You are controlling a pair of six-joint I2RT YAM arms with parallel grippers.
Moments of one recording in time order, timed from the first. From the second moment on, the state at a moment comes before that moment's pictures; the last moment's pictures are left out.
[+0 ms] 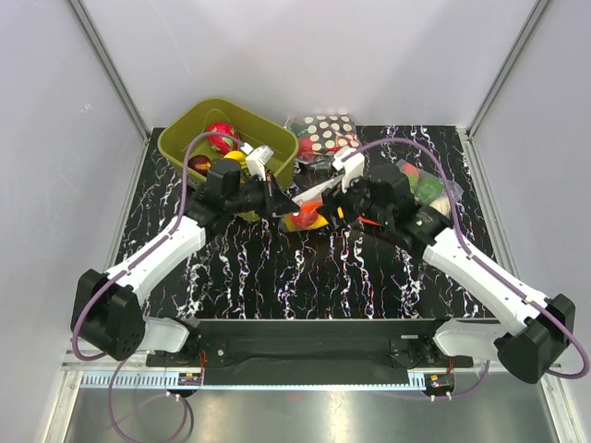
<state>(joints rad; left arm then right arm) -0.48 1.34 1.00 -0.08 0.57 -0.52 0.66 1.23 1.16 -0.33 -0.12 -0.02</state>
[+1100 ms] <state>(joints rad) -0.38 1.39 1.08 -0.24 0.95 -0.55 0.78 1.37 1.02 -0.08 -0.17 -0.42</state>
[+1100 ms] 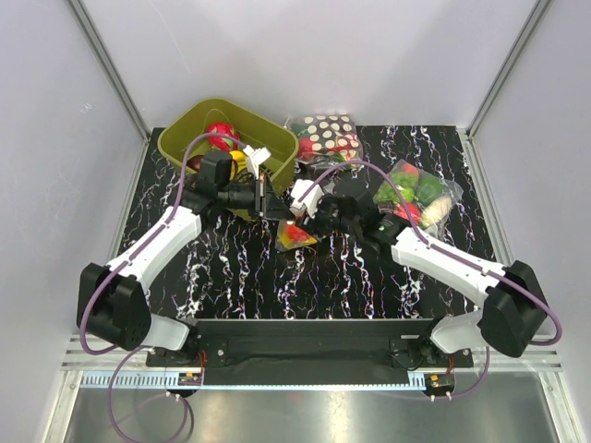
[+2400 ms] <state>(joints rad) -0.45 1.09 0.98 -0.22 0.58 -0.19 0.77 1.36 1.27 -0.35 -0.31 -0.29</state>
